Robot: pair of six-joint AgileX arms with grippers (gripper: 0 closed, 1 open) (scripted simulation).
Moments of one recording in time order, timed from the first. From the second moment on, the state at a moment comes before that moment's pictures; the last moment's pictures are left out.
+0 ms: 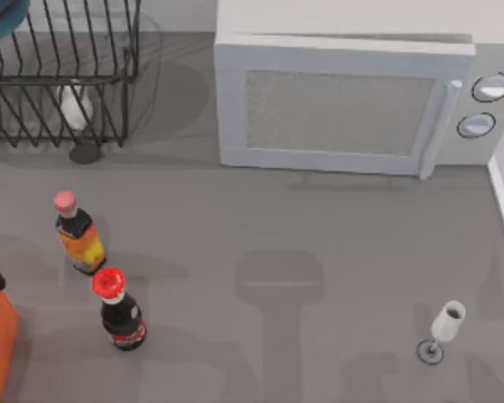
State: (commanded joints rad) left arm 0.01 0.10 0.08 0.07 0.01 0.00; right arm 0.00 0.00 0.00 0.00 0.00 0.00
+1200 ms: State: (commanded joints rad) left arm 0.00 0.00 0.00 0.00 0.00 0.00; right arm -0.17 0.56 0.37 -0.39 0.00 -0.69
